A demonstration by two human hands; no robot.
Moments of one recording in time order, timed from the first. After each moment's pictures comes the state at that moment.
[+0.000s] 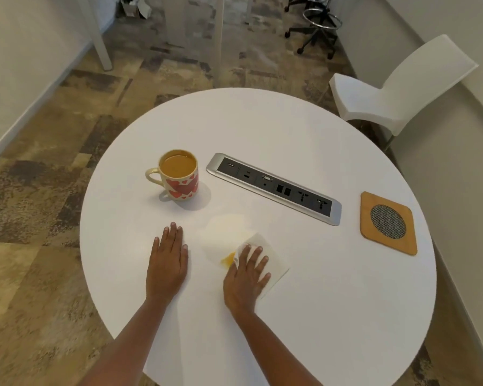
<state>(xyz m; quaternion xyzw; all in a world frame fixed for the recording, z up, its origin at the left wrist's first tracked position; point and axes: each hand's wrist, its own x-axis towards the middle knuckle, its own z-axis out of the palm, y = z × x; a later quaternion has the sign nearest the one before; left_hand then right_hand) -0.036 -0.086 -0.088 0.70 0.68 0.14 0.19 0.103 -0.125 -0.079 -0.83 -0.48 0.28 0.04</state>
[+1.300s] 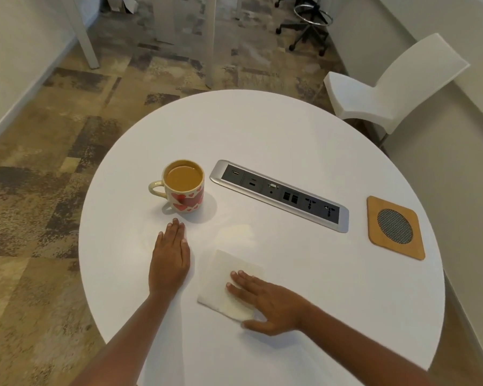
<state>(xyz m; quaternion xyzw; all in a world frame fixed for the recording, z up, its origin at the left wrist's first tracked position) -0.051 -0.038 -0.095 0.68 0.66 0.23 0.20 0.174 -0.111 -0.050 -0.40 -0.86 0.30 -0.10</state>
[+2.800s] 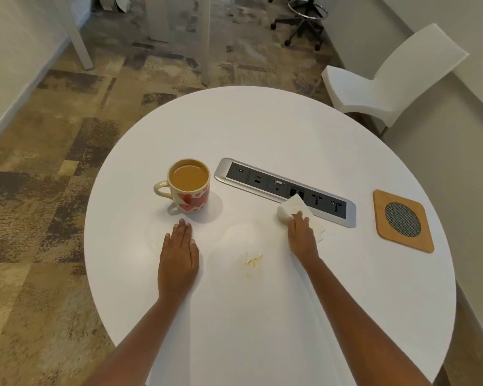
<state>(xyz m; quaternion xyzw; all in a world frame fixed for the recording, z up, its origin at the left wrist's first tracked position) -0.051 -0.038 -0.096 0.69 0.66 0.23 0.19 0.195 -0.024 -0.056 -0.83 -0.47 0.28 0.15</state>
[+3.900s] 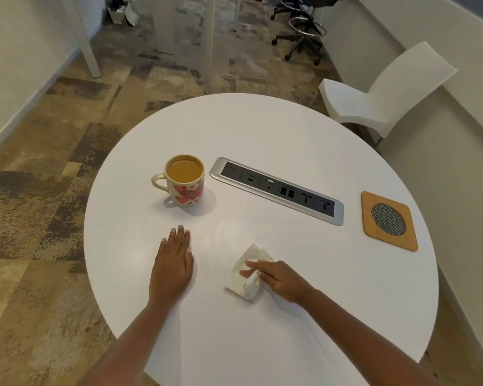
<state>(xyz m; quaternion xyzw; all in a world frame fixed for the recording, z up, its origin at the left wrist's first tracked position) -0.053 -0.075 -0.091 0.74 0.64 0.16 0.15 0.189 -0.108 -0.055 -0.56 -0.73 0.39 0.06</state>
